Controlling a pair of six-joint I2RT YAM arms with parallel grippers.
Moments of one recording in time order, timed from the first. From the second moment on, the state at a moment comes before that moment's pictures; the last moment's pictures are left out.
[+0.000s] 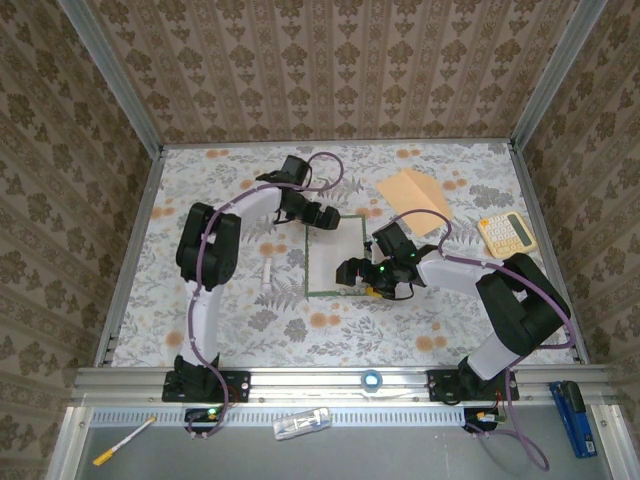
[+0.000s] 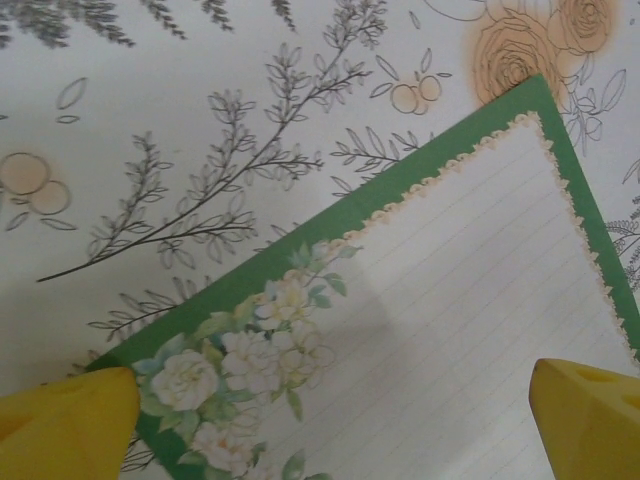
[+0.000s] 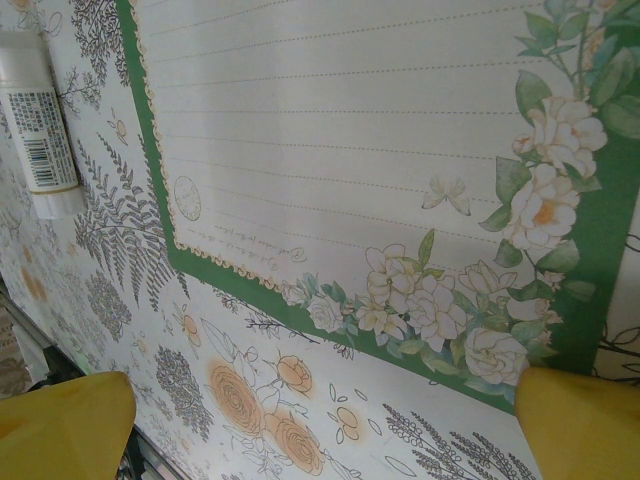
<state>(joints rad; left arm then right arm) -0.49 2.18 1.64 -0.59 0.38 -0.04 0.54 1.59 0.76 -0.22 -0.47 0.76</state>
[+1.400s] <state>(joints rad) -0.50 2.18 1.64 -0.54 0.29 -0.04 0.54 1.59 0.76 -0.22 -0.47 0.76</state>
